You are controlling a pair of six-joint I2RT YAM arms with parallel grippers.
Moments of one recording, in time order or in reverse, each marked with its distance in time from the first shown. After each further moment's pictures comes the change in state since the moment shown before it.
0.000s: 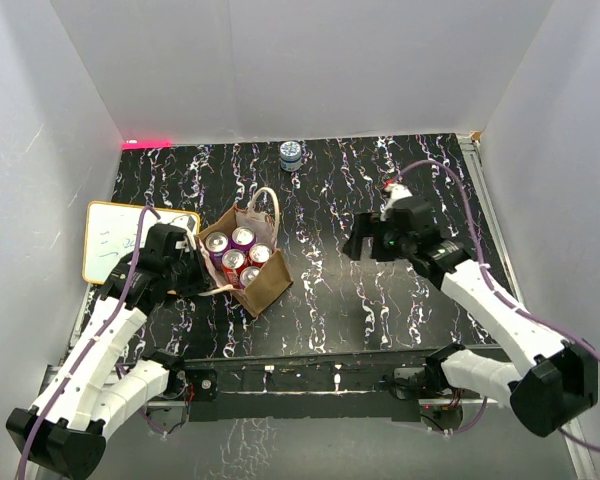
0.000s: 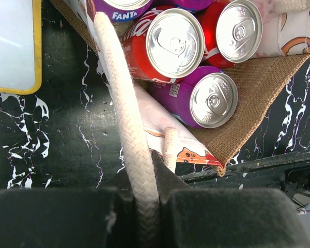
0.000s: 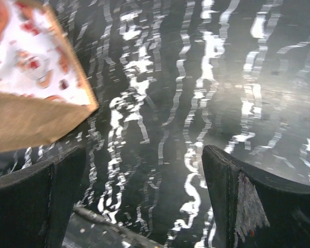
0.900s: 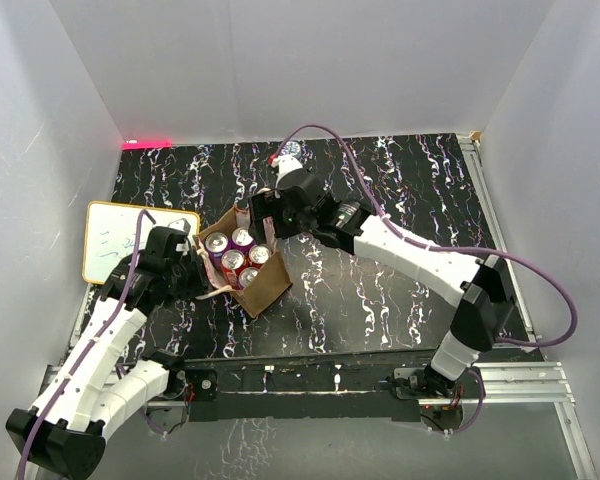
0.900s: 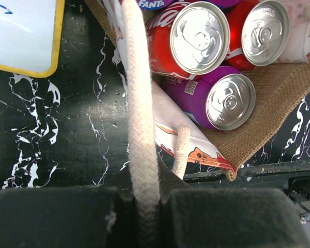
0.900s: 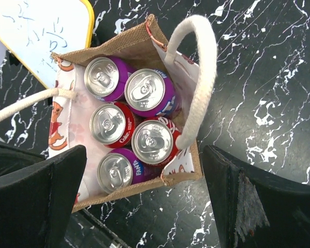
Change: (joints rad) left arm -0.002 -0.004 -0.004 -0.045 -0.052 -0.042; right arm 0.518 0.575 0.650 0.028 0.212 0.054
